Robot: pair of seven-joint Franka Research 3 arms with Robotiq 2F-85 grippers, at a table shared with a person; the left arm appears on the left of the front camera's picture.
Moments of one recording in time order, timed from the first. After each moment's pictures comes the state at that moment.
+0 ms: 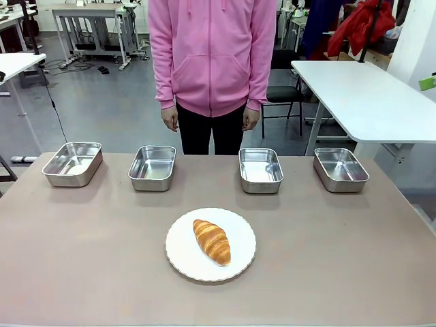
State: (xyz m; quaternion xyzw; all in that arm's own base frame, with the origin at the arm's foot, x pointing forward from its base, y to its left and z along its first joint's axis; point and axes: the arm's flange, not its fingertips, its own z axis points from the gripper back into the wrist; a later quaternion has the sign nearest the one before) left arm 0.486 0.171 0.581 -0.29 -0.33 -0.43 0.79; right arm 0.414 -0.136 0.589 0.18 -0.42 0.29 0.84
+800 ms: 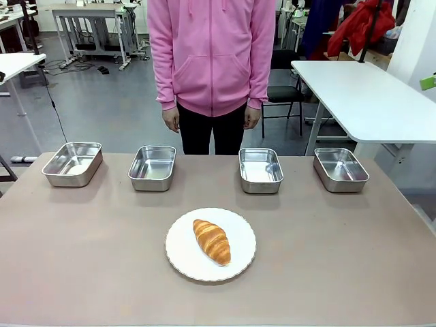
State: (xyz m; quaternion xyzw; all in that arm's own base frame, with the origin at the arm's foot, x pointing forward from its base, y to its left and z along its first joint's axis) left arm 0.486 0.171 0.581 -0.29 -0.33 -0.43 0.79; right arm 0.410 -0.133 0.594 0.17 -0.41 0.29 0.85
